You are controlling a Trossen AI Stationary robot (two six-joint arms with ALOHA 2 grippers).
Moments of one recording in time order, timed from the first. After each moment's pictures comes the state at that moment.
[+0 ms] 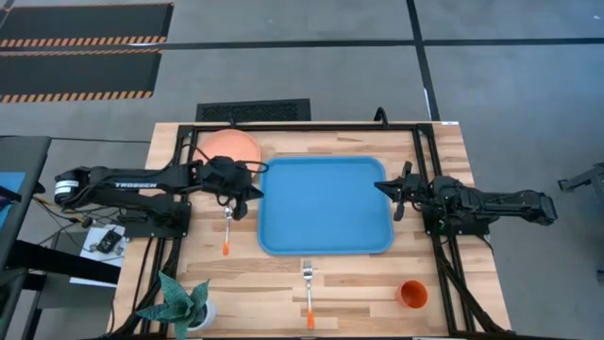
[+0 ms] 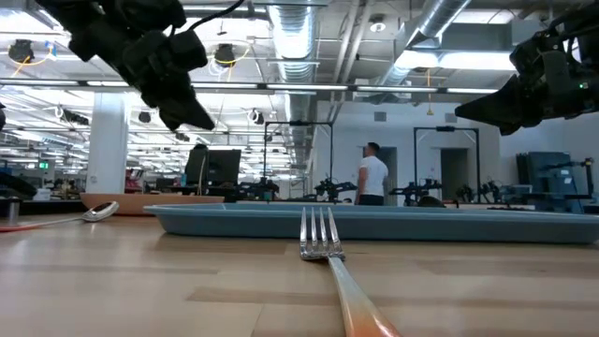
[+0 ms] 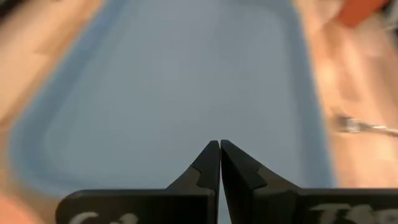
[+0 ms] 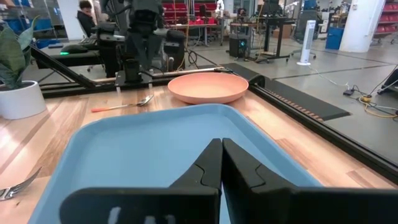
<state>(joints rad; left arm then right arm) 0.23 1.02 0.54 -0.16 0.15 -0.07 -0.10 0.13 0.01 0.05 0.21 0.05</state>
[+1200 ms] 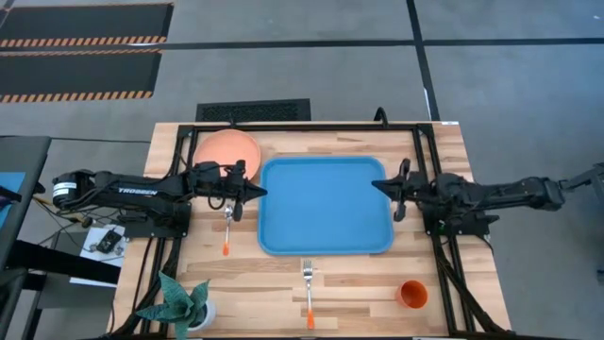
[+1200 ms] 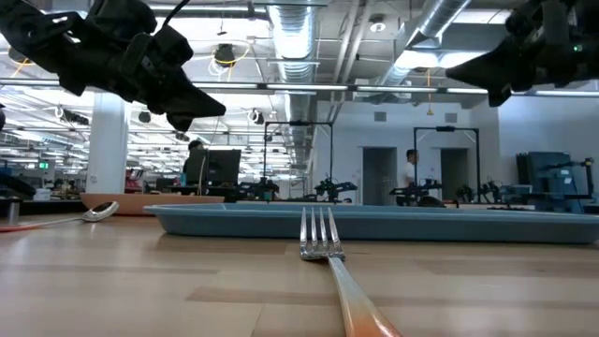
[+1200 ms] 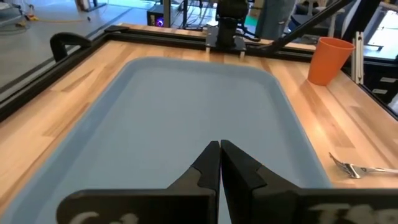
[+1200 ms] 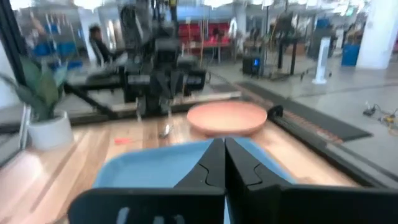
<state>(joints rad) 0.25 1.01 0.29 0.44 0.22 -0.04 0.03 0.36 0.14 0.24 0.27 0.05</state>
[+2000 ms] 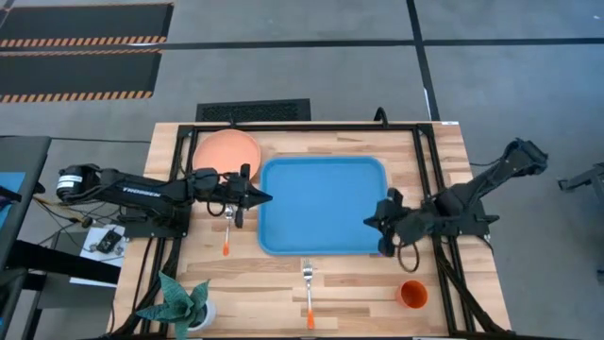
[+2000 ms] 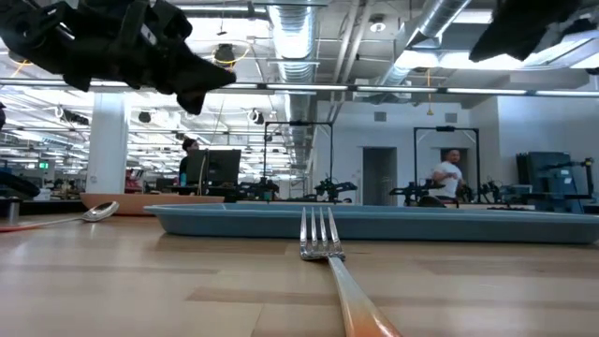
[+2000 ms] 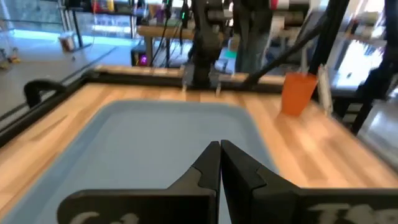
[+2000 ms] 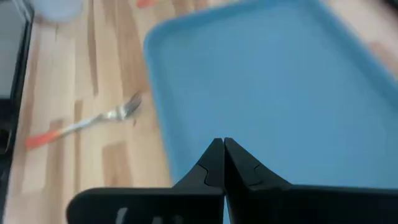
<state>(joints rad) 0.13 1.08 0.29 0.70 0.18 -0.07 0.54 1.08 0.87 -0.66 0.50 0.68</state>
